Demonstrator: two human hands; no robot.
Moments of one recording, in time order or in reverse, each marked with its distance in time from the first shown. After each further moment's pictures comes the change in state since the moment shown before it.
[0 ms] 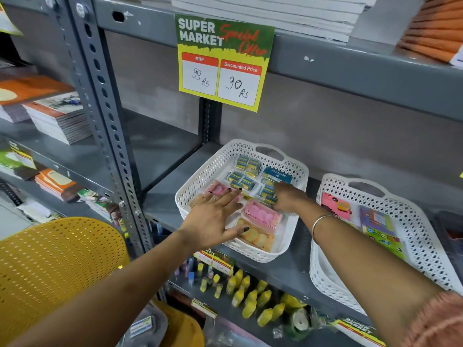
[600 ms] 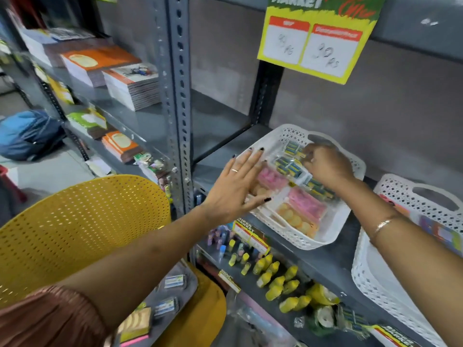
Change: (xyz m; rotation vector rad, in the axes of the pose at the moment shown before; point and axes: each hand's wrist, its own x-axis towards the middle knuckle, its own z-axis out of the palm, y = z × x) left_hand -0.034 -0.028 -0.001 -0.058 0.319 -0.086; right_hand -0.027 -0.063 -0.059 0.149 0.349 -0.085
